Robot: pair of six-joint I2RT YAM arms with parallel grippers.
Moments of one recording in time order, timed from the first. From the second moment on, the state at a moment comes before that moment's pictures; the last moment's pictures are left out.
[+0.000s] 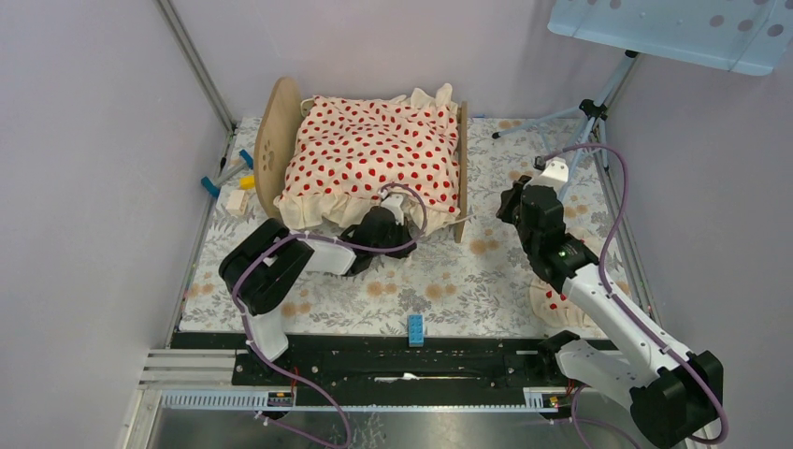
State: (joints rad) left arm -0.71 1.81 0.77 0.44 0.06 -0.50; right arm 0.45 0.98 0.75 -0.11 0.41 0.48
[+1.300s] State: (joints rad) left arm -0.70 1.65 0.74 0.22 0.21 -0.42; right arm 0.36 0.85 0.57 -0.28 0.30 0.63
